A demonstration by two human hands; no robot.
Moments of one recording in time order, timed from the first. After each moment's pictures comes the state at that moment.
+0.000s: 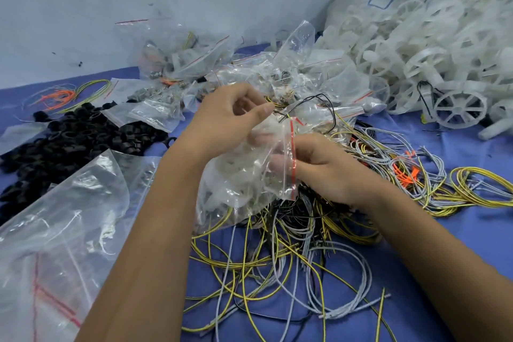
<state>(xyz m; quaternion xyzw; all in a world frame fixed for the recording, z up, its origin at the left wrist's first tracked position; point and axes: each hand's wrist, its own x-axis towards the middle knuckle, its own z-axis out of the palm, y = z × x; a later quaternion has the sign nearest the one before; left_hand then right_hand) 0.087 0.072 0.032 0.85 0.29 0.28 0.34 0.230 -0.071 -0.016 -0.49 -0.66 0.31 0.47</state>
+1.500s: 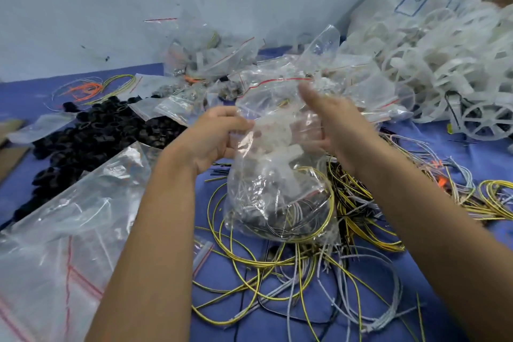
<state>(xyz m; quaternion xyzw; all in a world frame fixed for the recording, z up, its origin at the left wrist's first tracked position) 0.038 0.103 0.008 0.64 0.28 0.23 0.68 0.228 -0.022 0.017 -0.64 -0.36 0.37 0.57</state>
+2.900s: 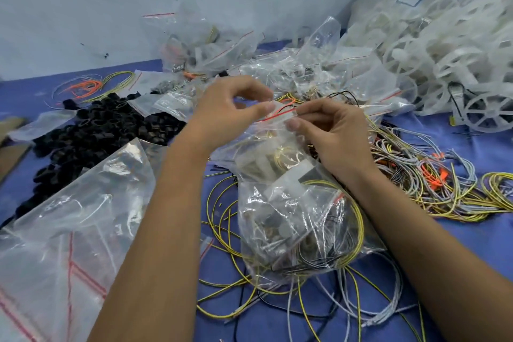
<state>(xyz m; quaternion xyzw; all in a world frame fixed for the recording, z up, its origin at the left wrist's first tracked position) 0.056 0.093 0.028 0.83 0.27 0.34 0.35 0.224 -0.025 -0.029 -0.55 -0.46 0.18 0.67</state>
